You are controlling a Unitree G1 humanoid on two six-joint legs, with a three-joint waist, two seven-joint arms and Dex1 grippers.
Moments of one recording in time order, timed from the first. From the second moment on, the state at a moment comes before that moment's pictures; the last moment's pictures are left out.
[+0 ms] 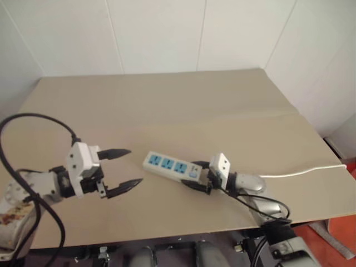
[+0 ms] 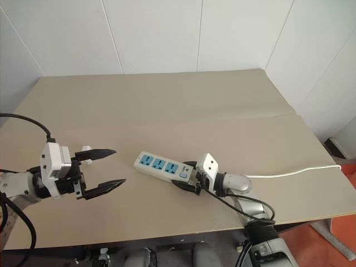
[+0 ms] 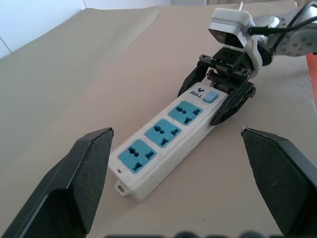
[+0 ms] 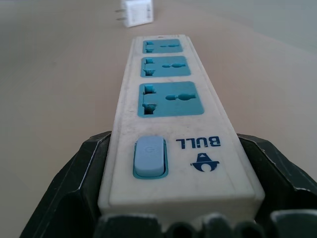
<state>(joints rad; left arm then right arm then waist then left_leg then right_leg) 0.03 0.88 0.34 -0.54 -0.63 0.42 -0.98 -0.39 -0.36 0.20 0.20 0.22 -0.01 1.05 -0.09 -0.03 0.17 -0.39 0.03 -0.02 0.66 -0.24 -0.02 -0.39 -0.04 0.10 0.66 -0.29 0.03</state>
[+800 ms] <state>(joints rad) -0.76 1.00 0.03 -0.01 -0.52 1.45 -0.55 -0.45 -0.32 0.24 0.34 0.22 -0.08 1.22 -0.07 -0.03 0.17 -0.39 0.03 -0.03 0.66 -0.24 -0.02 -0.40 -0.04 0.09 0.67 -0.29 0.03</state>
